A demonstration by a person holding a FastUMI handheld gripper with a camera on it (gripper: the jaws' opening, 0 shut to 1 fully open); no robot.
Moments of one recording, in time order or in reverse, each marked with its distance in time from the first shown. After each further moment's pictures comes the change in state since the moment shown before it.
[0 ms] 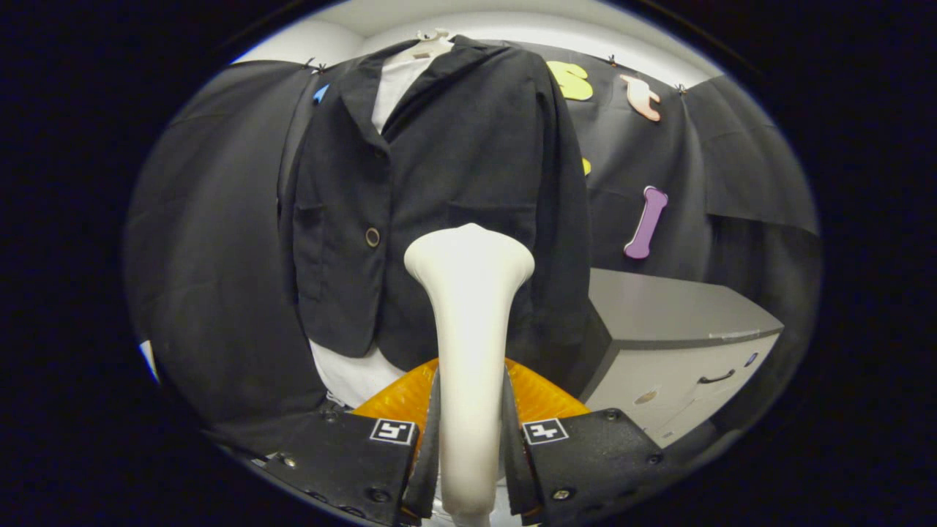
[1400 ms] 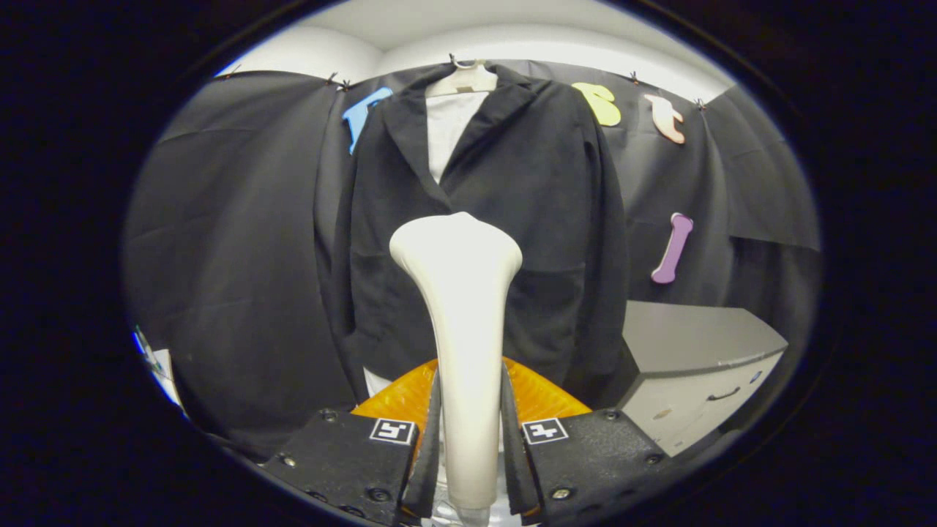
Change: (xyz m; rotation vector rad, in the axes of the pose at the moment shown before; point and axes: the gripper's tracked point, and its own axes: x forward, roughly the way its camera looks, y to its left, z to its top) arm -0.042 0.070 0.098 -0.014 -0.139 0.134
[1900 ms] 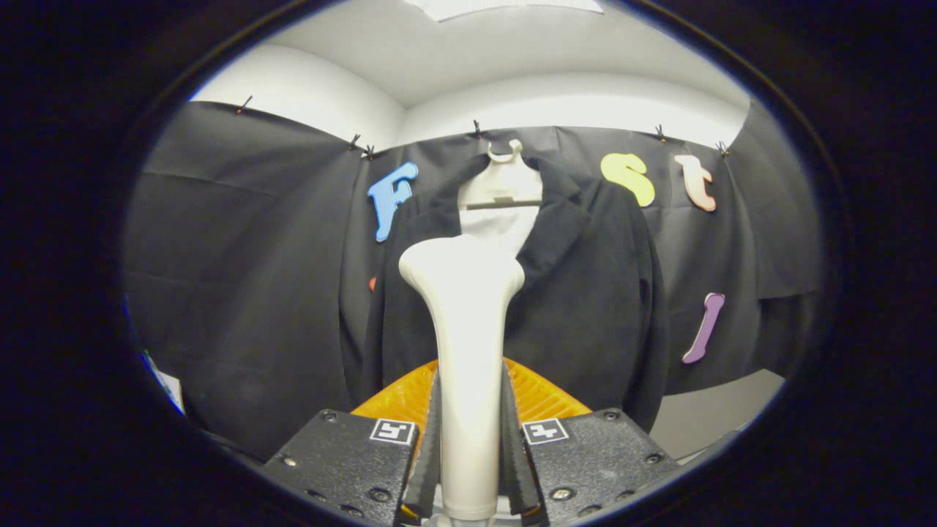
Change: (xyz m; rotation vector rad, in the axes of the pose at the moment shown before) arm 0.021 0.041 0.171 -0.006 -0.316 0.102
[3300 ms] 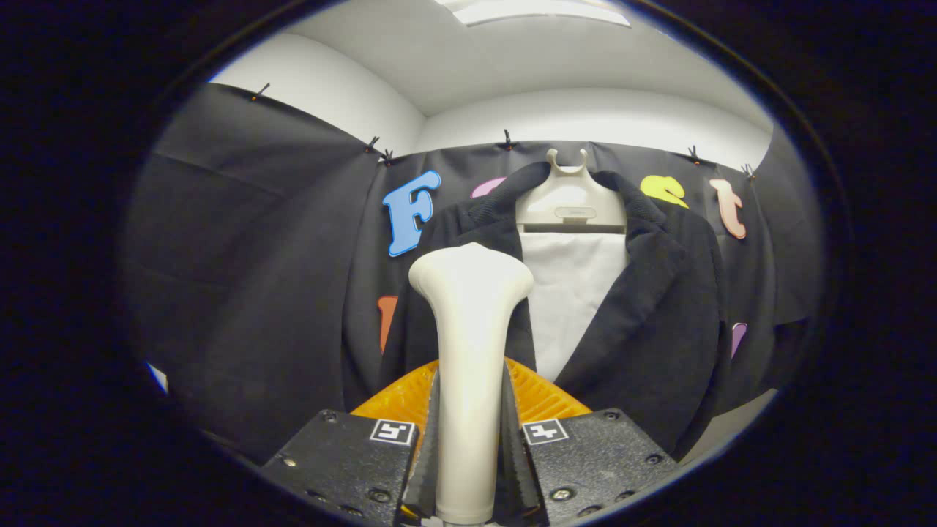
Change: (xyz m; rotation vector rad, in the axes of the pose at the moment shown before) arm 0.077 0.056 0.003 -0.067 -0.024 0.022
